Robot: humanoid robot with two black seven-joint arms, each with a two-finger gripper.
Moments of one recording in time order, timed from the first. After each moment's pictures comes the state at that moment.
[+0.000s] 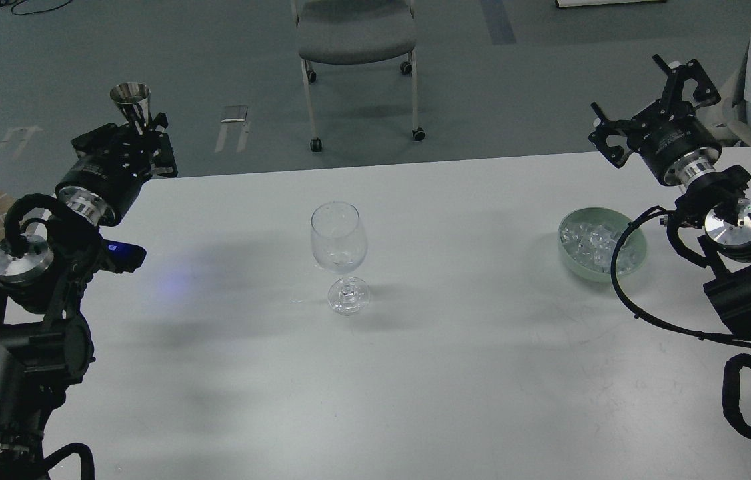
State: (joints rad) left arm -0.45 0.19 -1.64 -1.11 -0.24 0.04 0.35; right arm 0.72 -0.19 1.41 0.55 -0.28 0.45 -0.04
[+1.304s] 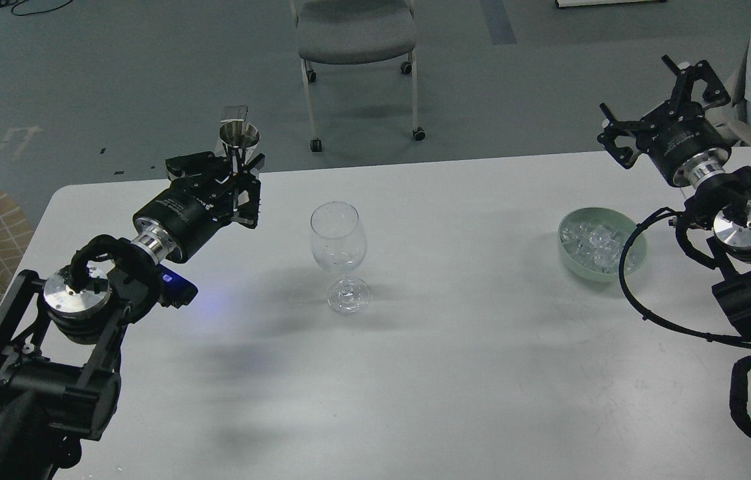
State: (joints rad) left arm -0.30 0.21 -1.42 -1.41 -0.19 0.10 0.37; right arm 0.70 -0.22 1.41 0.55 -0.28 0.45 -0.04
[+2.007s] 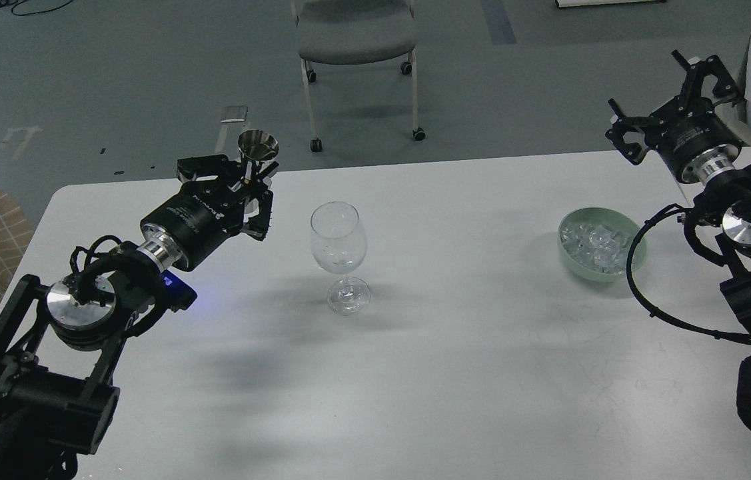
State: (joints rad) left arm -0.25 0.22 -1.40 -1.51 -0.08 0.09 0.39; right arm 0.71 -0.23 1.41 0.55 -0.28 0.45 -0.04
